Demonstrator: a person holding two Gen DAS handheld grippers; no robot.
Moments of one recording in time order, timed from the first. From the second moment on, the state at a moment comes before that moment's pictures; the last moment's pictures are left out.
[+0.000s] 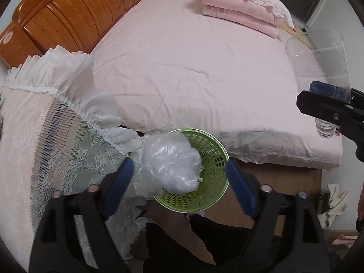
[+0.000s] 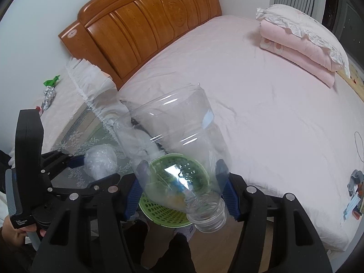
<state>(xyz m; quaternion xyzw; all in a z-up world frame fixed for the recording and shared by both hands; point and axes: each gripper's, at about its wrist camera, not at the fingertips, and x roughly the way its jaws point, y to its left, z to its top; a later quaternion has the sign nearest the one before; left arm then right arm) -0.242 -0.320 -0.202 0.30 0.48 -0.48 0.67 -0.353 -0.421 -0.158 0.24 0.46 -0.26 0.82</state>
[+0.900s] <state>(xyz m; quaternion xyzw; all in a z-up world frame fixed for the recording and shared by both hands) -0.230 -0.288 -0.177 0.26 0.48 -0.46 0.70 -0.348 -0.414 -0.208 0.27 0.50 -0.25 0.78</state>
